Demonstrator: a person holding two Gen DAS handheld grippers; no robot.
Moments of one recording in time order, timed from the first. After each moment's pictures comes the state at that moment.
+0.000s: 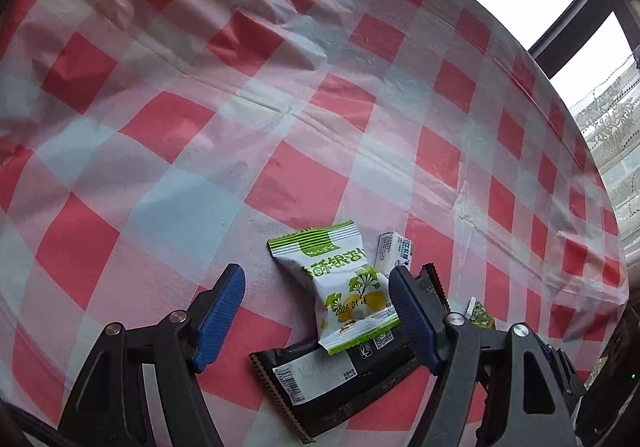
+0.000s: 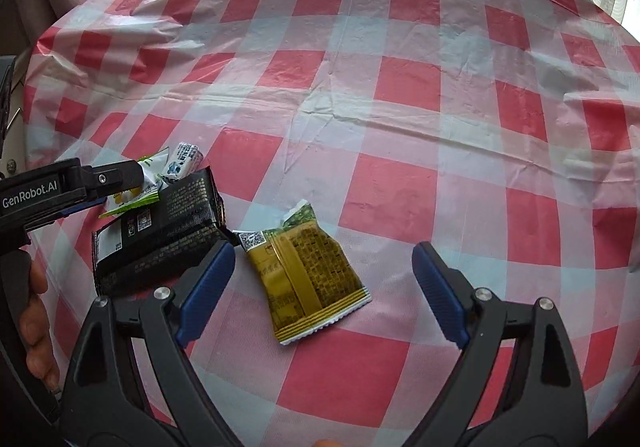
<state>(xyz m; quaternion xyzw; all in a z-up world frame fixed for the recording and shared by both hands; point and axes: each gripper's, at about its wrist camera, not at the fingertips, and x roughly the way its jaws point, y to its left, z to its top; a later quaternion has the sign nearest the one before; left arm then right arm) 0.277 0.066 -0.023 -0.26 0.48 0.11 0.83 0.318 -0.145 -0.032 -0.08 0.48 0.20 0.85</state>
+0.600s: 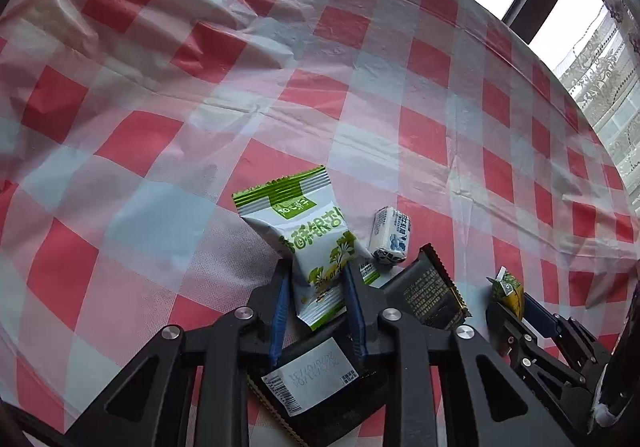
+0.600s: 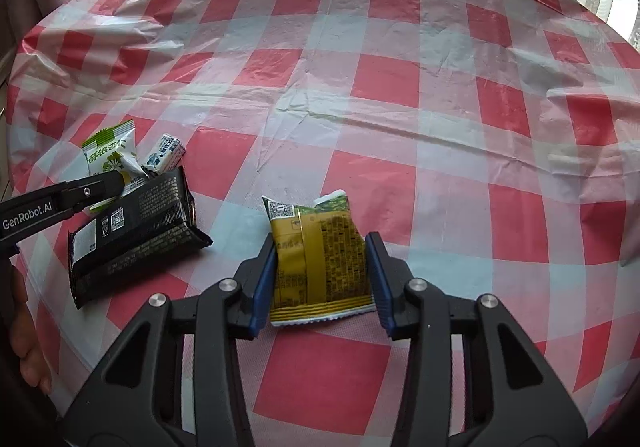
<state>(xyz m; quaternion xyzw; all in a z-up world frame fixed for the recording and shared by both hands) 0.280 0.052 -0.028 -0.21 0.46 0.09 0.86 0.318 -0.150 -0.036 -0.09 0.46 0.17 0.86</state>
